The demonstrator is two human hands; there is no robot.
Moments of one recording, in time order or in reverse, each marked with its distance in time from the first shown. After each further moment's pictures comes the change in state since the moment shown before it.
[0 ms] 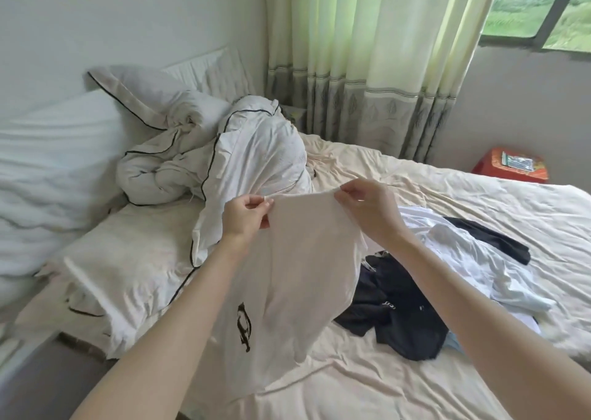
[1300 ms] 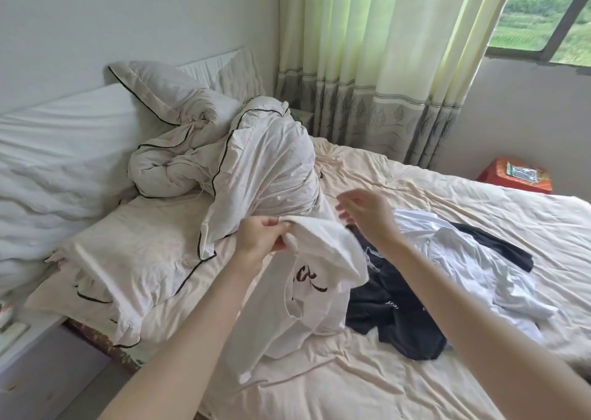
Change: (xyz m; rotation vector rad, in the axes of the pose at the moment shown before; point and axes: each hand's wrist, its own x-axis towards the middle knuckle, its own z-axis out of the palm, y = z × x) left_hand -0.053 -0.015 -0.021 -0.042 -0.091 -0.139; right_hand -0.024 0.003 0.029 0.075 -0.106 0.093
